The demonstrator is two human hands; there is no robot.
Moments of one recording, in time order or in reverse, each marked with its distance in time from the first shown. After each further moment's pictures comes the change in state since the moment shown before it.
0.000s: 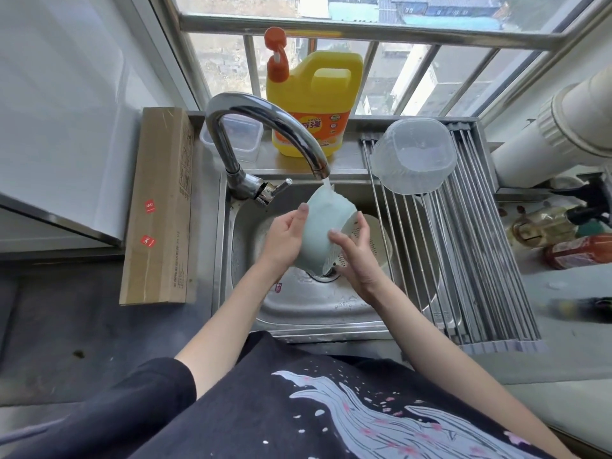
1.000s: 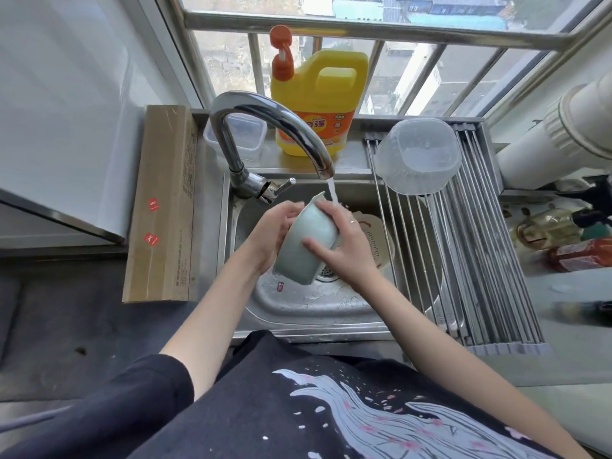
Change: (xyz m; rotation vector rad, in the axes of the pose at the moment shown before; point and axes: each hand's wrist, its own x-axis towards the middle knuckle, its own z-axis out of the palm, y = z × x) left_hand 0.006 0.022 -0.023 -0.189 -0.226 -0.275; right_hand 0.004 -0.014 0.017 -0.820 -0.028 -0.651
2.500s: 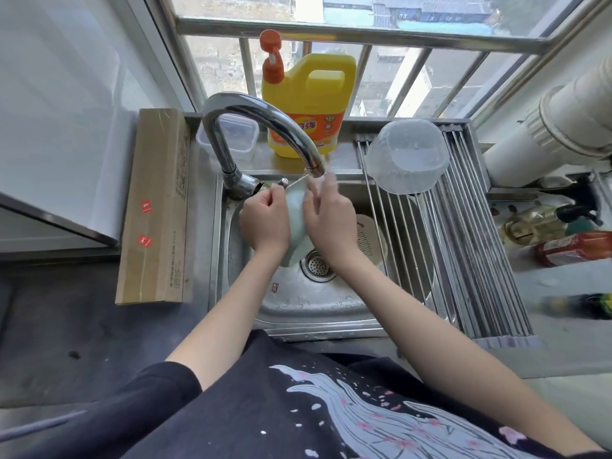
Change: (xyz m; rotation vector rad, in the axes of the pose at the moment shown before) left_hand 0.015 0.000 0.023 0.390 0.912 0.408; right_hand 0.031 -0.047 0.007 -0.212 0.284 0.068
